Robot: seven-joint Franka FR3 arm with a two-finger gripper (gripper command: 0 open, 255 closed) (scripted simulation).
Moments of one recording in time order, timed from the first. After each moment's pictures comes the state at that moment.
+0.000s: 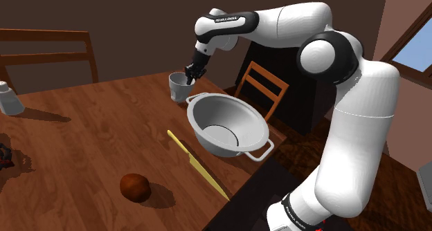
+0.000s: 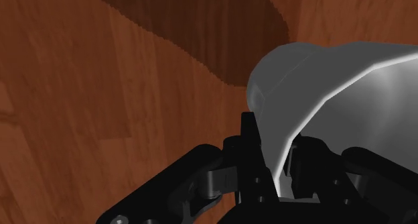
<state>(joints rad) 0.01 0.44 -0.07 -1.59 0.26 2.03 -0.25</state>
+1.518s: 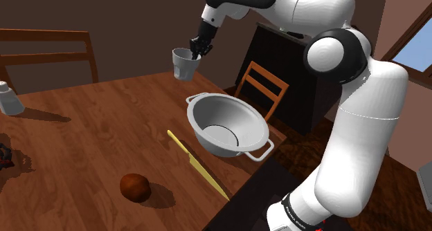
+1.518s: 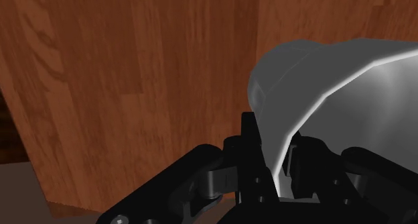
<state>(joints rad) 0.00 0.40 -0.08 -1.35 0.24 1.75 -0.19</state>
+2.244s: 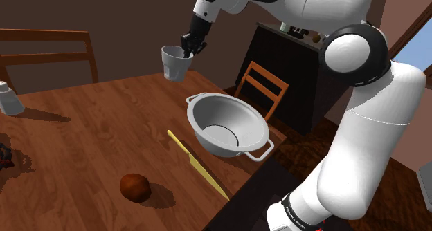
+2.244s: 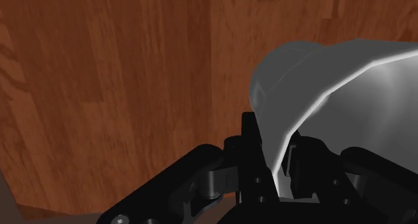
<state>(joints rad) 0.08 0.31 -0.05 -1.43 0.22 1.77 -0.08</state>
